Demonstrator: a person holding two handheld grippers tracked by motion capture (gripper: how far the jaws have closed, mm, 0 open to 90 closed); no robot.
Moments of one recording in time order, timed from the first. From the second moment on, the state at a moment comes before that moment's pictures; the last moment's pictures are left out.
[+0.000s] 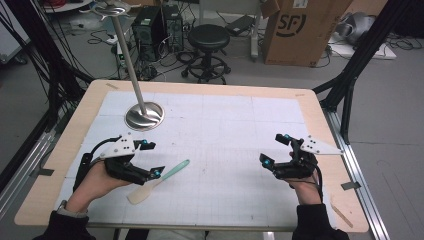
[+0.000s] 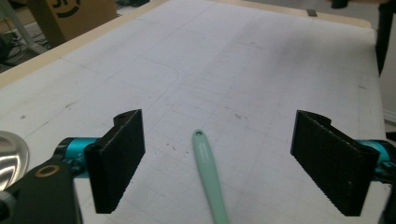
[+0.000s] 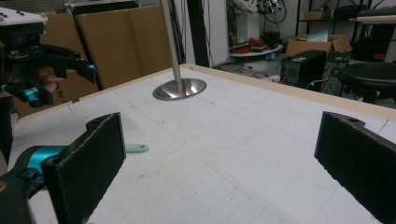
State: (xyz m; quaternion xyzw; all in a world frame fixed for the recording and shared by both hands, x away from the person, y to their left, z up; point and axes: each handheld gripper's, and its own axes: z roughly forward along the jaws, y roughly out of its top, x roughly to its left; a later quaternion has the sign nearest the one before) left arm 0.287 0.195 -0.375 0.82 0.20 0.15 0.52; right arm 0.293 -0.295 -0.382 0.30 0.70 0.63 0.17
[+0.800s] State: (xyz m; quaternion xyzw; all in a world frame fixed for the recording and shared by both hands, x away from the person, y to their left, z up) left arm 0.298 0.185 -0.384 0.84 0.24 0.14 0.47; right arm 0.309 -0.278 -0.371 0.28 0.70 0.64 0.17
